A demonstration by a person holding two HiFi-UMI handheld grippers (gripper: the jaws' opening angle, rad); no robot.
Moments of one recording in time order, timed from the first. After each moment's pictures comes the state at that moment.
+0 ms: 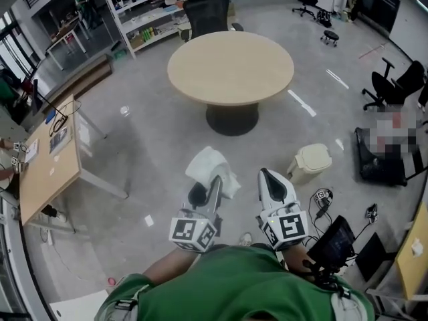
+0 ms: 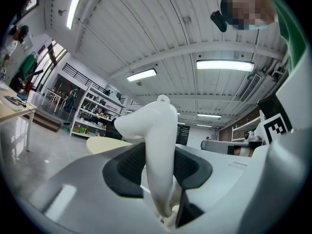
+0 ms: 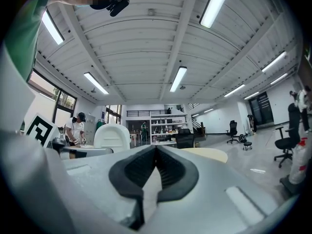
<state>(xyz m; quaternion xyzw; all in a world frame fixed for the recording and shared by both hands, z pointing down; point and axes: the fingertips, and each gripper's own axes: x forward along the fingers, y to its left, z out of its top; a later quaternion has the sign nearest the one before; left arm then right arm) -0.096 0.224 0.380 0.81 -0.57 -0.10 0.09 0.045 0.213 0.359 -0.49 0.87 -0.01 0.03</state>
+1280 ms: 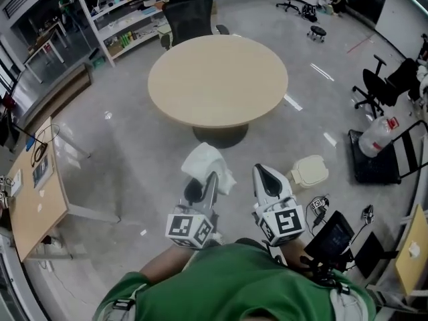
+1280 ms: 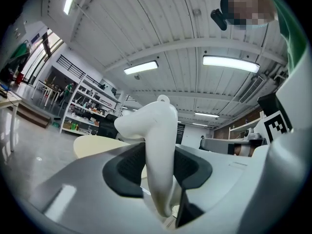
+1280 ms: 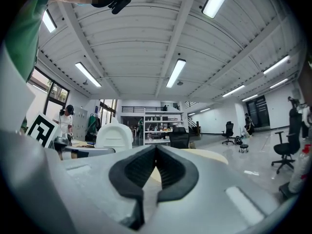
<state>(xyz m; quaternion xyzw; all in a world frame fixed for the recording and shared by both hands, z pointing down) -0.127 0.035 0.387 0.83 -0.54 -0.10 0.10 0.008 0.035 0.360 -0.51 0.86 0.00 0.00</state>
